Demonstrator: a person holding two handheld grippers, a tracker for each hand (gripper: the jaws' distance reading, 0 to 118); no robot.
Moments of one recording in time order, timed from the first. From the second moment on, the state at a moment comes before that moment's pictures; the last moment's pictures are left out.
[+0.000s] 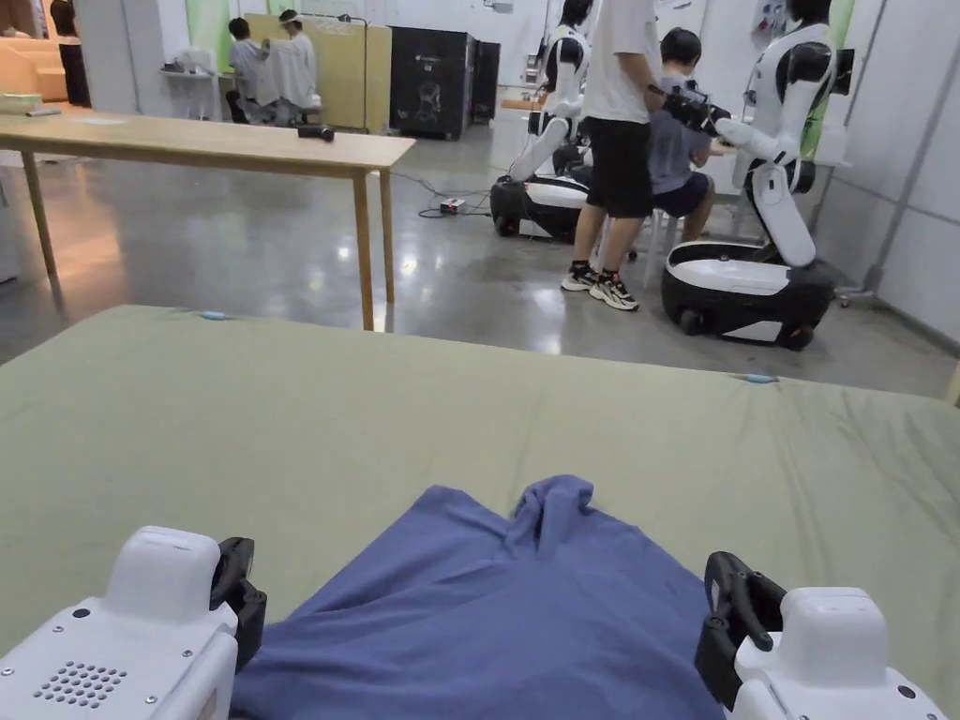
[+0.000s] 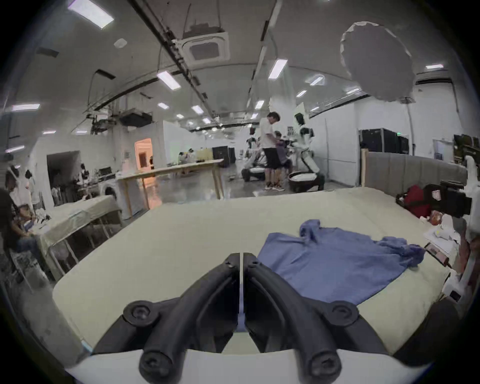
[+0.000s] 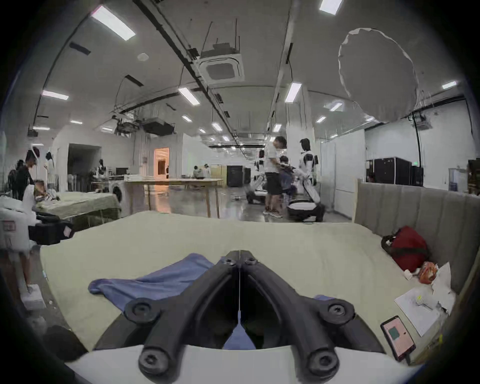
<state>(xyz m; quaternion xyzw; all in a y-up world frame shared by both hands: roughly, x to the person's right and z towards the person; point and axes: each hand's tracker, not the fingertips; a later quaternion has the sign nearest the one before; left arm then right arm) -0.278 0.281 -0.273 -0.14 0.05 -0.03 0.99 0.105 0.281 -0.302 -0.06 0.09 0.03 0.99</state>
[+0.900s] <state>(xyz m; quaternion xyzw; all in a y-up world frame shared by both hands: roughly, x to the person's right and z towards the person) -0.371 0.131 -0.394 -0.43 0.00 0.00 0.90 0.082 0.220 -0.393 -0.21 0.09 -0.02 0.97</state>
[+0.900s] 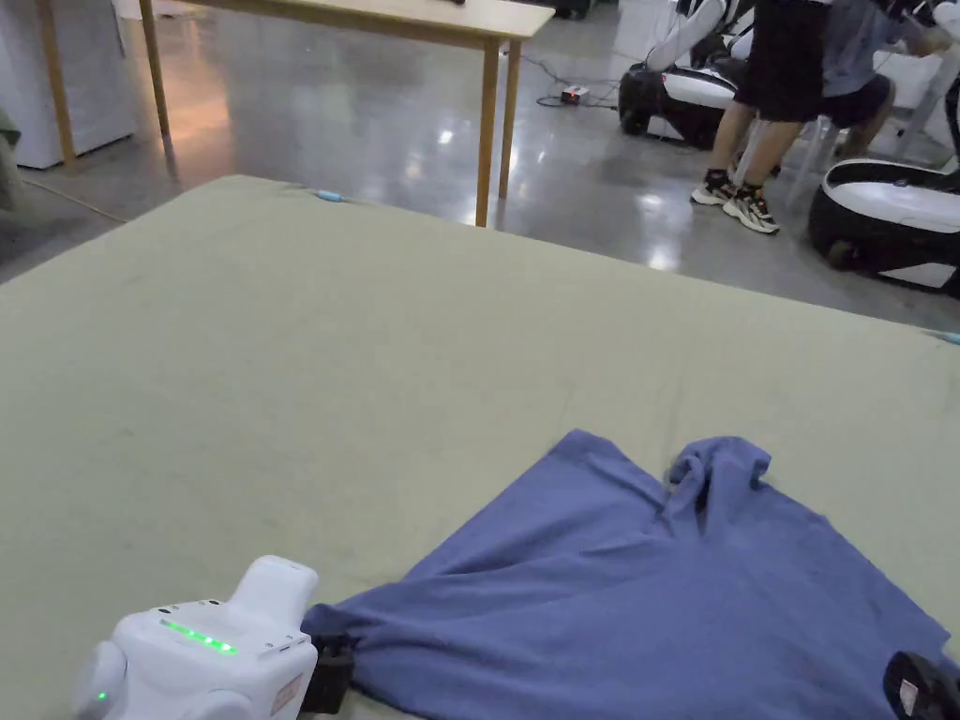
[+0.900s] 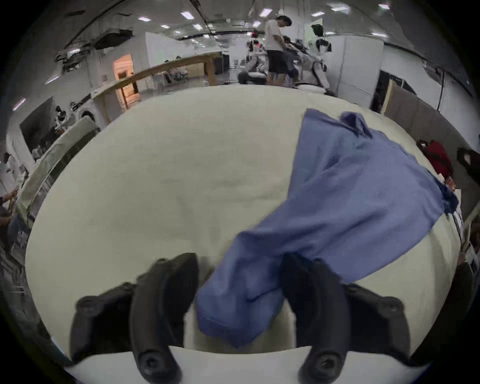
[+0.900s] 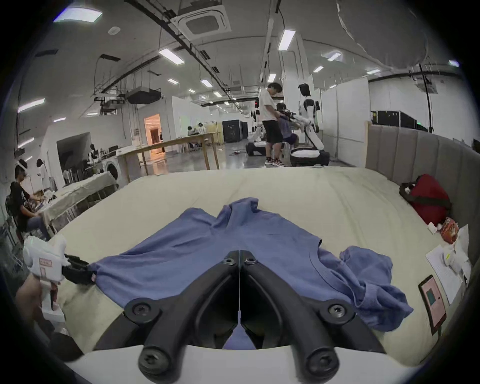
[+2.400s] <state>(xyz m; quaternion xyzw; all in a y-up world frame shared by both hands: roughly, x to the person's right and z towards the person) -0.349 0.360 -0.460 -0.21 -0.01 0.00 0.98 0.160 0.466 -0.559 -0.17 0.12 0.06 0.98</state>
